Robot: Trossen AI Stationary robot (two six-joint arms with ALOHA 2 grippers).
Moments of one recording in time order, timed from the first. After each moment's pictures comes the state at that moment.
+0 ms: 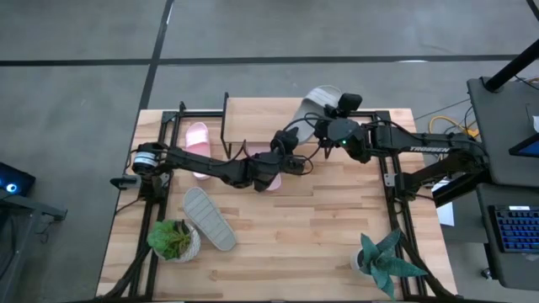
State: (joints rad) left arm -0.06 1.87 1.42 0.50 -1.08 1.63; right arm -0.10 1.28 1.22 -0.52 1.05 -0.61
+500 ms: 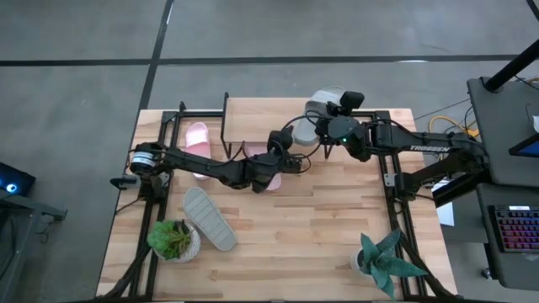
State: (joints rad) left arm -0.06 1.84 1.37 0.48 -1.13 1.55; right arm -0.10 1.28 1.22 -0.51 1.08 -0.63
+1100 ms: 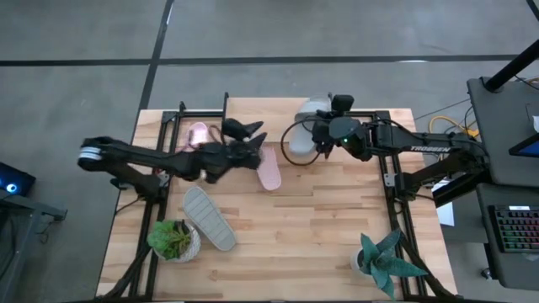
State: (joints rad) left arm -0.06 1.32 0.99 0.37 -0.82 1.15; right arm -0.10 1.28 1.22 -0.49 0.84 -0.66
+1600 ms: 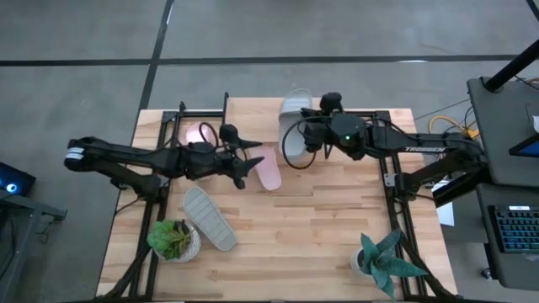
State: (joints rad) left arm -0.08 1.19 0.98 0.06 -0.46 0.79; right arm -0.08 1.32 1.22 -0.18 0.73 -0.91
